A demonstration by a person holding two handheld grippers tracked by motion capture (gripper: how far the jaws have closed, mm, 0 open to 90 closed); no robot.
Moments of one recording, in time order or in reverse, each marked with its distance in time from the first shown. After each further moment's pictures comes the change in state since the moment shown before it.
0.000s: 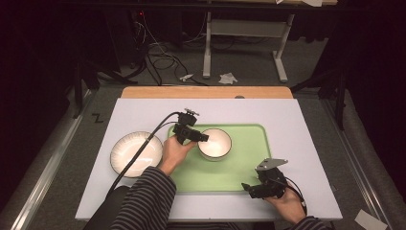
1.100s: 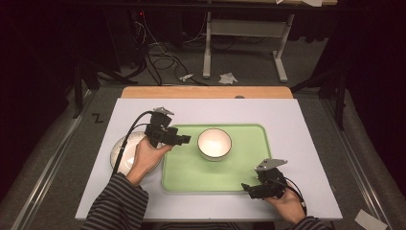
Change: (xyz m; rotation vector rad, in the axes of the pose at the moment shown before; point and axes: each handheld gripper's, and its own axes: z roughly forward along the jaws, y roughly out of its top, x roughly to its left) left arm 0.000 -0.030 -0.095 -0.093 -0.008 0.051; right arm 0.001 0.000 0.000 0.003 -0.004 0.000
